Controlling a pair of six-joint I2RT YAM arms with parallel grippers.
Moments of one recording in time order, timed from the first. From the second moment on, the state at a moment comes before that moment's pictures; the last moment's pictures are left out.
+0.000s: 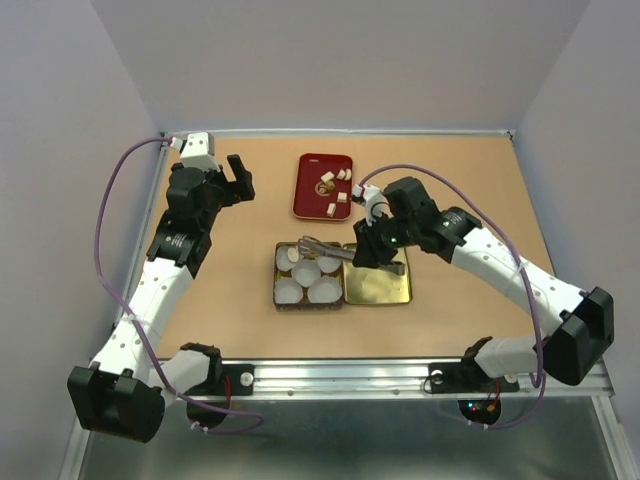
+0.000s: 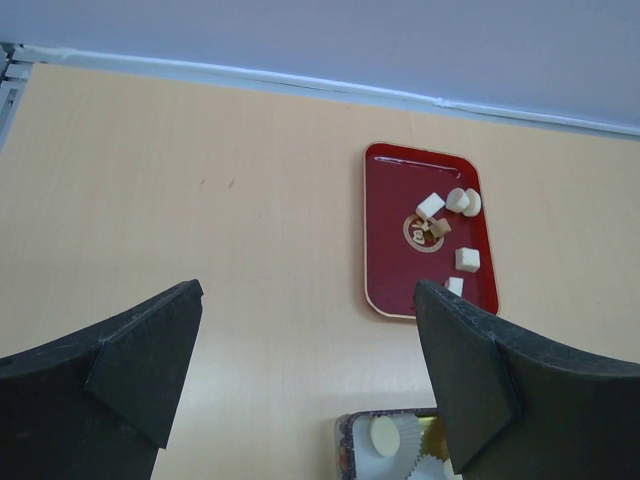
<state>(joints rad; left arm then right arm) -0.22 1.04 0.97 -0.13 -0.11 -0.25 0.68 1.34 1.20 -0.66 -0.39 0.08</state>
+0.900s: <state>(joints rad) -0.22 1.04 0.97 -0.14 -0.11 -0.25 0.71 1.33 1.20 -0.71 -0.39 0.06</state>
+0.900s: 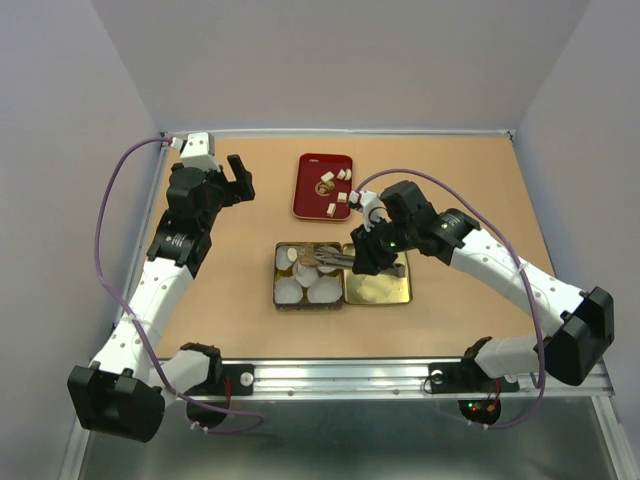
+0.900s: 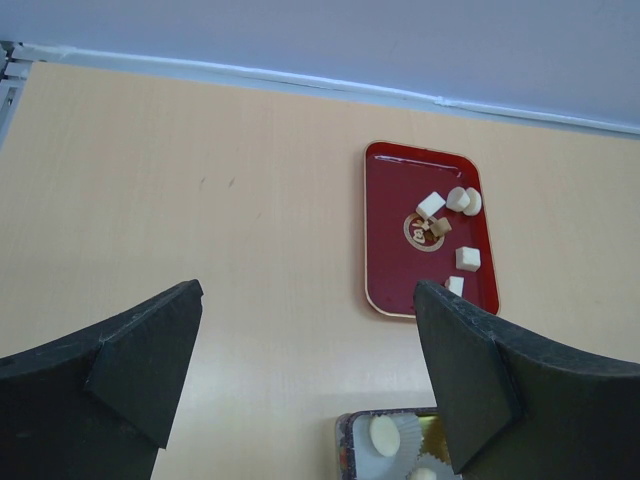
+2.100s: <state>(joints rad) -0.22 1.04 0.97 -0.14 -0.11 -0.25 0.71 1.59 1.33 -0.56 0.24 0.26</state>
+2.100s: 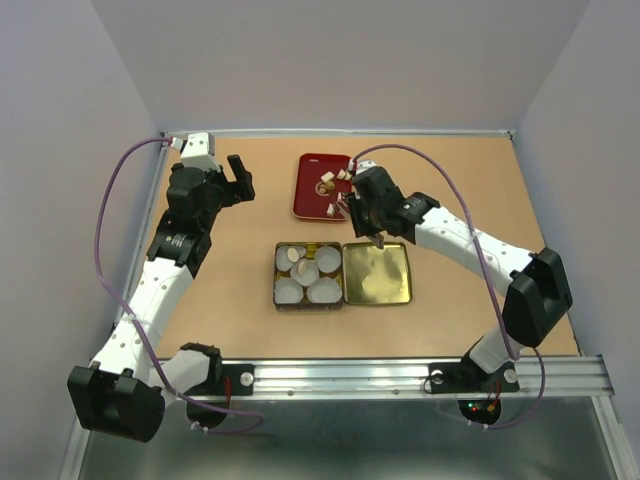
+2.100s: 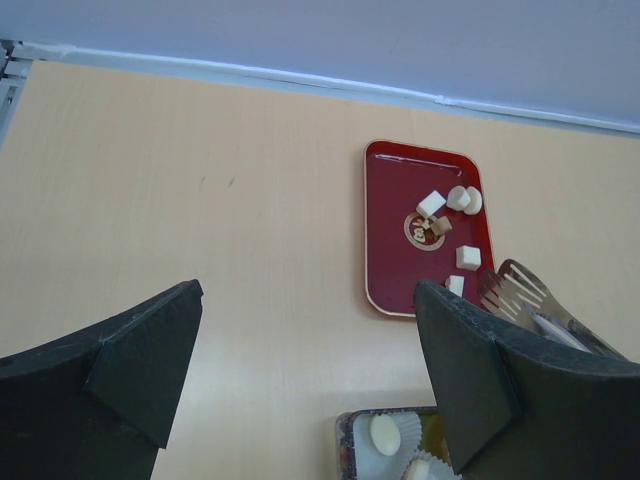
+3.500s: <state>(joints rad) -0.22 1.04 0.97 -0.14 -0.11 -0.25 0.71 1.79 1.44 -0.56 0.22 0.34</state>
